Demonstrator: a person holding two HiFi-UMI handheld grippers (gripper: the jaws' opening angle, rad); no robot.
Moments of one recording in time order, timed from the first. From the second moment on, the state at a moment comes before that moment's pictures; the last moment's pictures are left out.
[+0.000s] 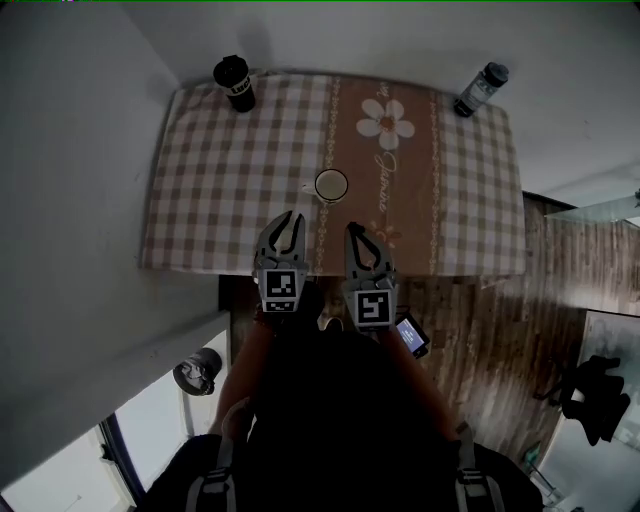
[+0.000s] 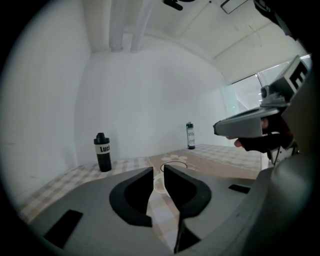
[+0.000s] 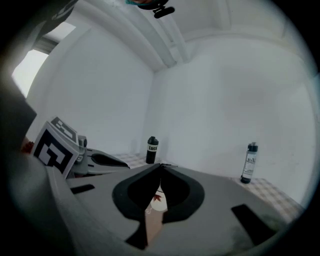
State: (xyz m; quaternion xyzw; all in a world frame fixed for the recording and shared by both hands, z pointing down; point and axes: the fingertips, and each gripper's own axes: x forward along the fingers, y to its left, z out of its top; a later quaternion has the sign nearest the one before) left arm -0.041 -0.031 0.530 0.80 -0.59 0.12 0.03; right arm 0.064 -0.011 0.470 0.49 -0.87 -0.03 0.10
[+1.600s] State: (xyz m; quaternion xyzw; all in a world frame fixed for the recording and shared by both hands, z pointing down) left arm -0.033 -0.130 0.633 0.83 -0.53 0.16 0.09; right arm 0.045 -0.115 0.505 0.50 -0.85 -0.04 0.15
